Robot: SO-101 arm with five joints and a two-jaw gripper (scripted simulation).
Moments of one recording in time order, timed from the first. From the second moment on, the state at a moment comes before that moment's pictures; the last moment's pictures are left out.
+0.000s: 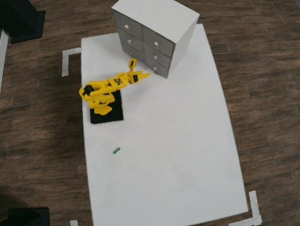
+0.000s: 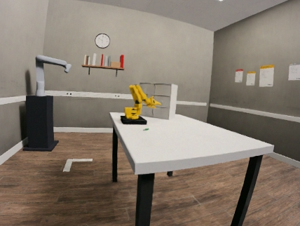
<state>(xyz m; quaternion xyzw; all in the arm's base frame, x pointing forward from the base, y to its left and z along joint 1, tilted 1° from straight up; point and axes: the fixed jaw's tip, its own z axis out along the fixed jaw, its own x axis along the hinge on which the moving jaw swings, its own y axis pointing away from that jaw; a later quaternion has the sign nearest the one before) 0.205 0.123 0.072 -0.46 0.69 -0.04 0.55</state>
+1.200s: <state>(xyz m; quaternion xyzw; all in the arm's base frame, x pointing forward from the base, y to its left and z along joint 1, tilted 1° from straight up) 0.210 0.119 0.076 -0.46 0.67 -0.06 0.59</state>
